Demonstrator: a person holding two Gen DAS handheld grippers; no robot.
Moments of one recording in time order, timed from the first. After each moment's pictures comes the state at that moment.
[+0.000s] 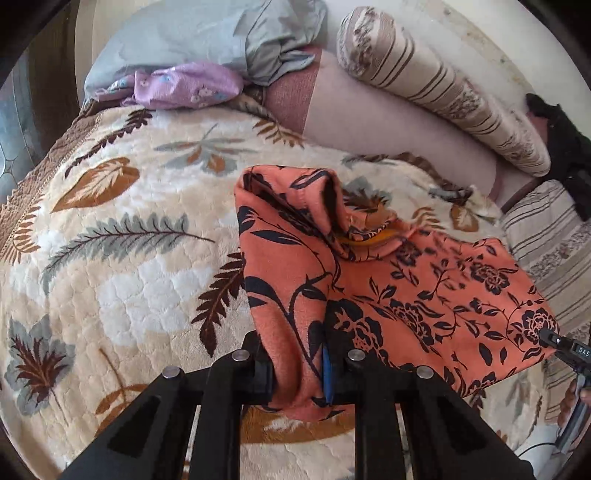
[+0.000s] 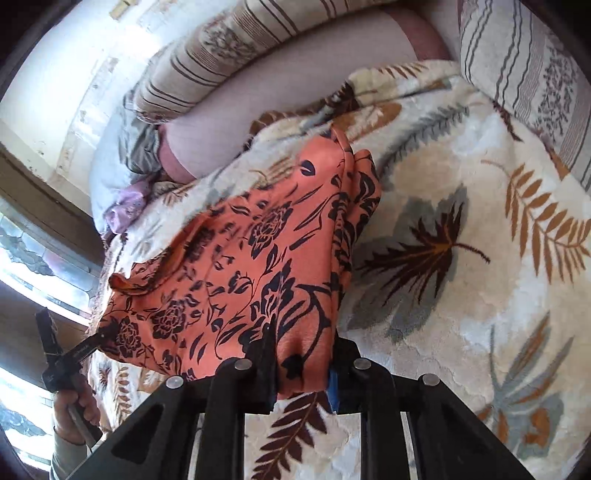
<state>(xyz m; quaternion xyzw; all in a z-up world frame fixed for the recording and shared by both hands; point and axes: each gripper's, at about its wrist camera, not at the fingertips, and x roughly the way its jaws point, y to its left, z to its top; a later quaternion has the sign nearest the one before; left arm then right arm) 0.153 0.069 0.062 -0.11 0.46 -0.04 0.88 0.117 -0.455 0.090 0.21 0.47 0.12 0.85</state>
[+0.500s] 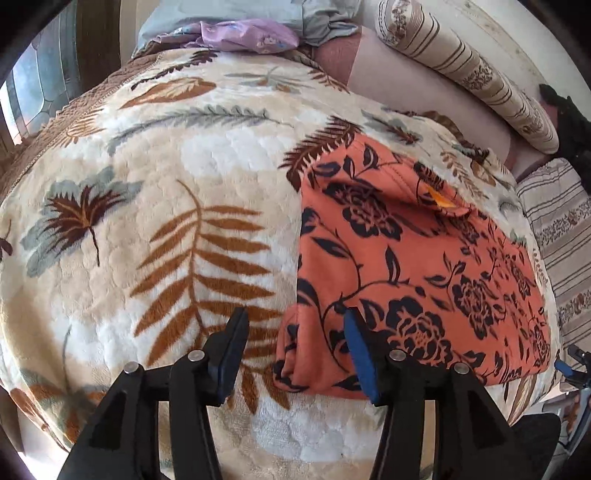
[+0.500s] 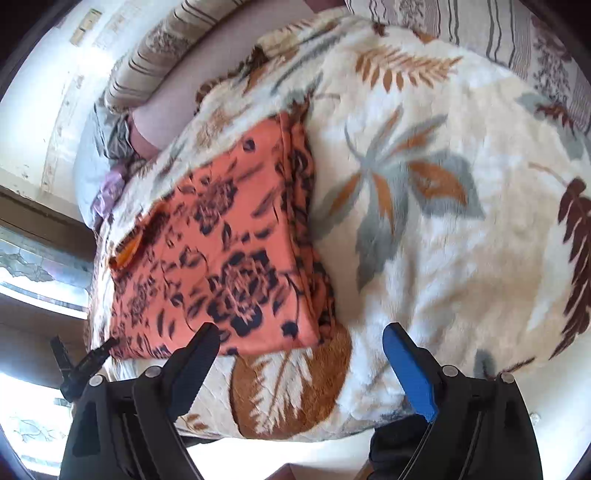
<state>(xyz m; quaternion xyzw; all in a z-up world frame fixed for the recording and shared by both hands) 0.037 0.109 -0.001 -0.13 0.50 0.00 0.86 -0.043 -0.529 0.031 0.28 0.51 0.06 0.81</state>
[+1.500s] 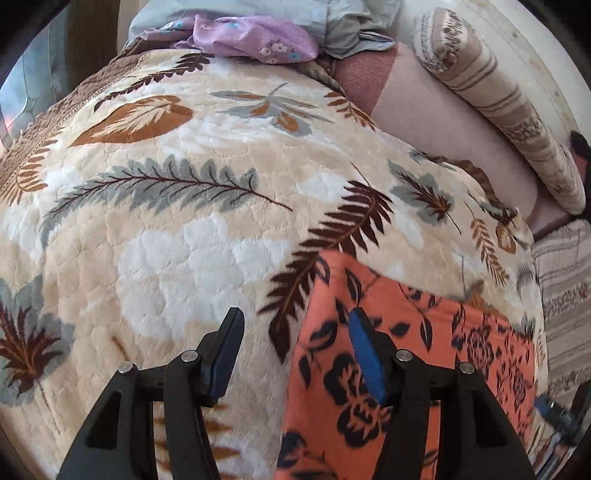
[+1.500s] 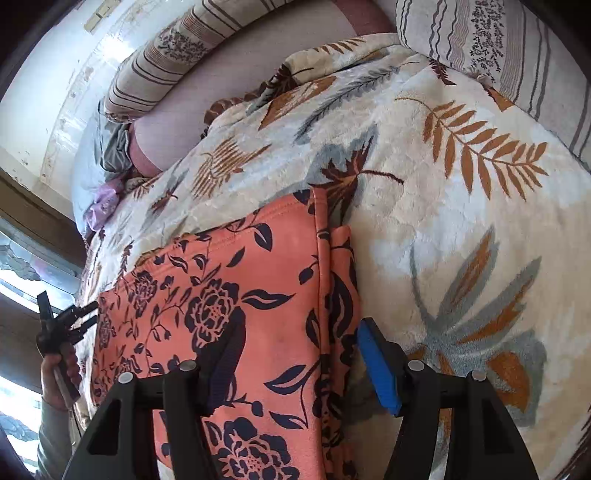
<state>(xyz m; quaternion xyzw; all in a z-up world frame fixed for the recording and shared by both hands) 0.169 0.129 -0.010 -0.17 0.50 0.01 0.85 0.078 -0.507 0.018 0.24 0.50 0.08 0.83</state>
